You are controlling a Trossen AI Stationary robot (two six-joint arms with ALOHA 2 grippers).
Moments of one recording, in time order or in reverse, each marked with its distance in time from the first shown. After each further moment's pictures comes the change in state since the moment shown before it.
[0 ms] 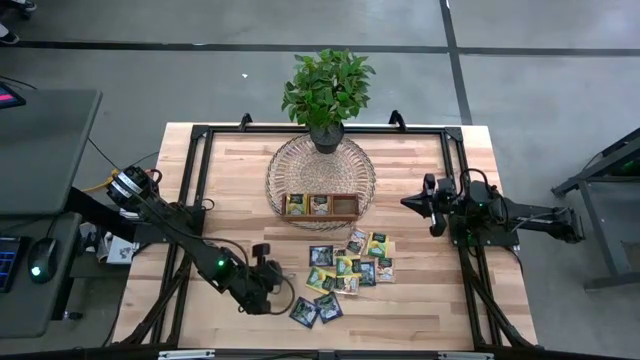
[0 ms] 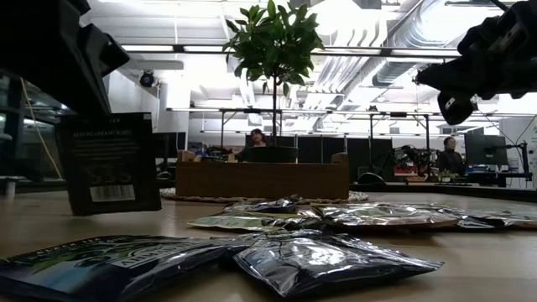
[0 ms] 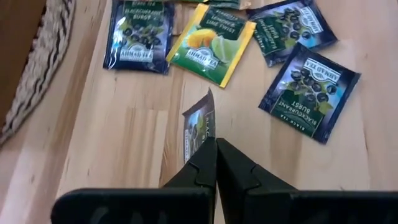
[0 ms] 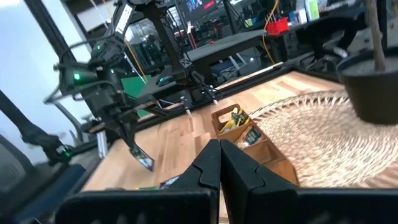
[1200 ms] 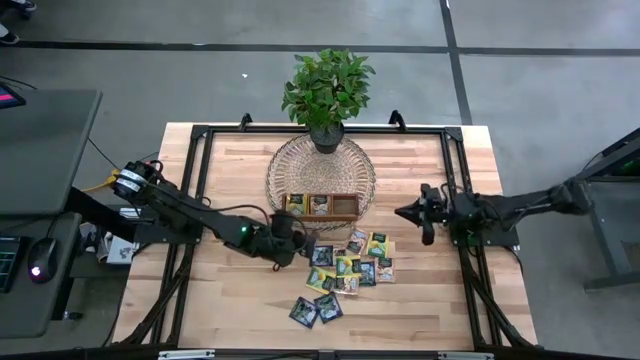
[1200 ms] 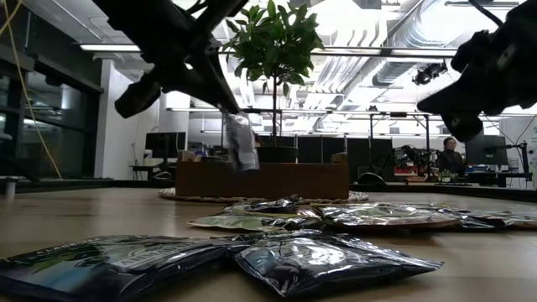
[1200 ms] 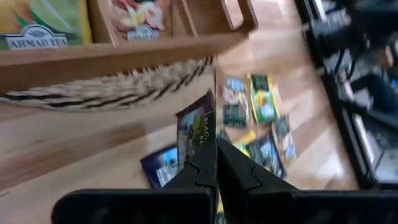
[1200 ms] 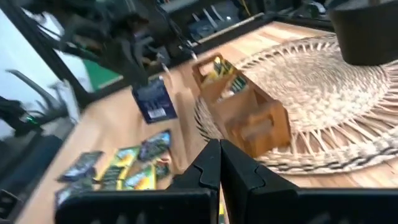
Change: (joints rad) left arm 0.316 0.000 0.001 0.219 -0.117 -0.849; right arm 0.284 0.273 0.000 0.051 0.322 0.045
